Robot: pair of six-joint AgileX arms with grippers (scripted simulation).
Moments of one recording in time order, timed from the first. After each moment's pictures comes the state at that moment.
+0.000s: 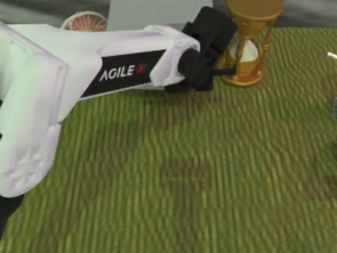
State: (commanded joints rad) left arm -0.70 2.25 1.72 -0.45 -0.42 -0.59; right arm 0.00 0.00 0.00 0.00 0.00 0.00
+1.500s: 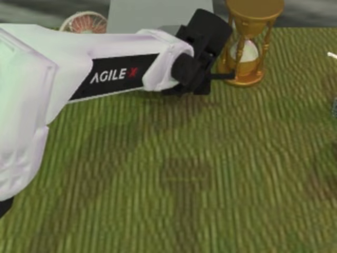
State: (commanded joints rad) left arm -0.70 2.20 1.64 -0.40 -0.39 -0.54; right arm 0.00 0.00 0.00 0.00 0.00 0.00
